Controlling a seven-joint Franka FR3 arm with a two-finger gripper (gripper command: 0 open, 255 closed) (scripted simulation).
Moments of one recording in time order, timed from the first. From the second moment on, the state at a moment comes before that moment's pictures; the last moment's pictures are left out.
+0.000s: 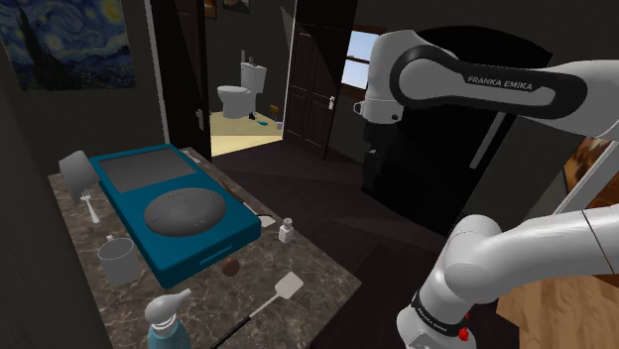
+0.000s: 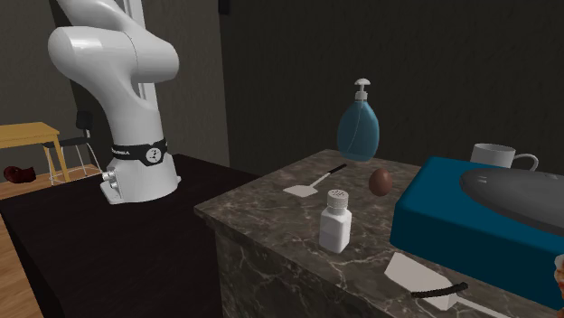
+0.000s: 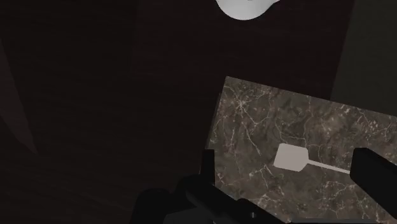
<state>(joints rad) 0.02 -0.77 0.05 -2.40 0.01 1.49 -0.14</state>
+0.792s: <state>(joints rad) 0.16 -0.59 0.06 -2.55 0.03 1.87 -0.38</state>
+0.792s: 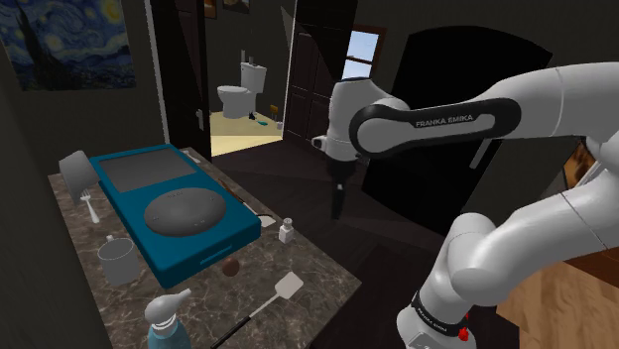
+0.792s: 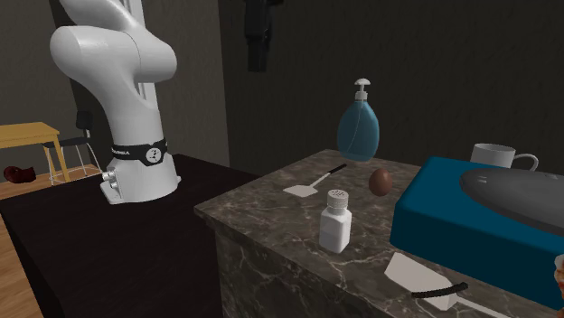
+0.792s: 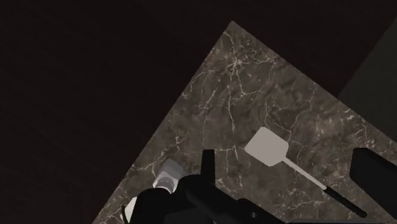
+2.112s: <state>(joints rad) 0.40 0.01 0.17 -2.54 0.07 2.58 -0.84</state>
